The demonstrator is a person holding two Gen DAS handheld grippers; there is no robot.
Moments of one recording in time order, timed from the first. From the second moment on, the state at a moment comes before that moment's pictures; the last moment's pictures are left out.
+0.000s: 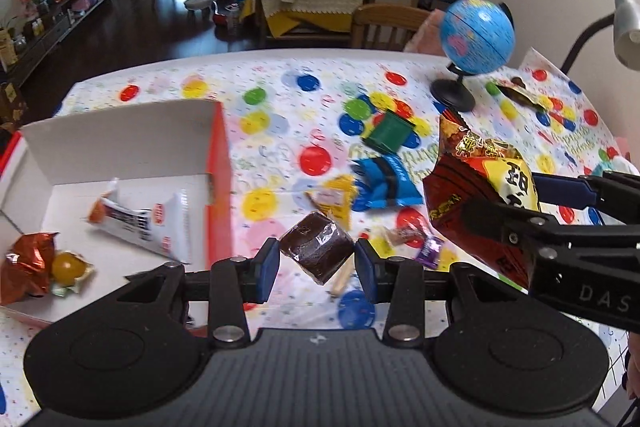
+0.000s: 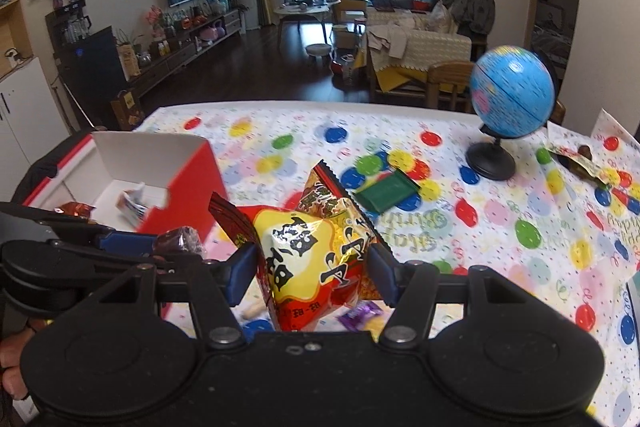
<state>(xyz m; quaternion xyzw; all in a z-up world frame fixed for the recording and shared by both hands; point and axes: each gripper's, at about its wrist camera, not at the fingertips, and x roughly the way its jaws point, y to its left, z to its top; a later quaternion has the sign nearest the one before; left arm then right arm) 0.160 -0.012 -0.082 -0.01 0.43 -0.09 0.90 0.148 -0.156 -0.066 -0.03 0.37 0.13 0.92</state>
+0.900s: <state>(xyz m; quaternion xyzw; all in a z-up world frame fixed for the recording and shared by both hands) 0.155 0.129 -0.055 -0.02 0.41 -0.03 0.91 0.156 -0.011 -0.053 -0.06 0.35 0.19 0.91</state>
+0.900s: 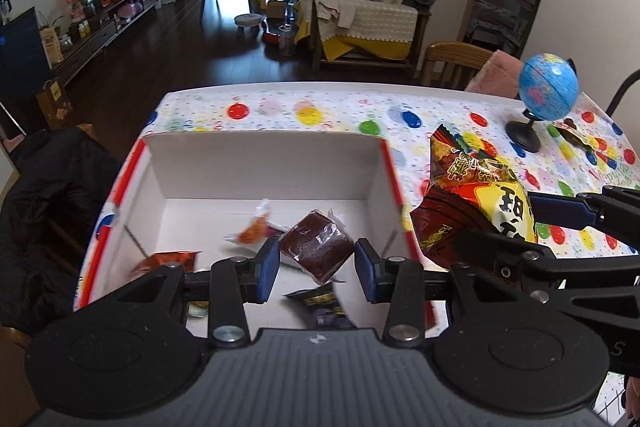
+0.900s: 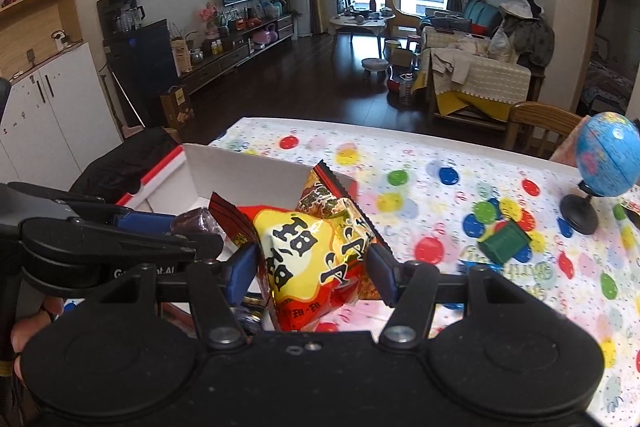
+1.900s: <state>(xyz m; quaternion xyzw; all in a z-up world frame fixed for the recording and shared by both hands) 0.185 0.239 -0.102 -0.02 0.45 0.02 0.89 0.182 0.082 -0.101 -0.06 0.39 0.19 0.90</state>
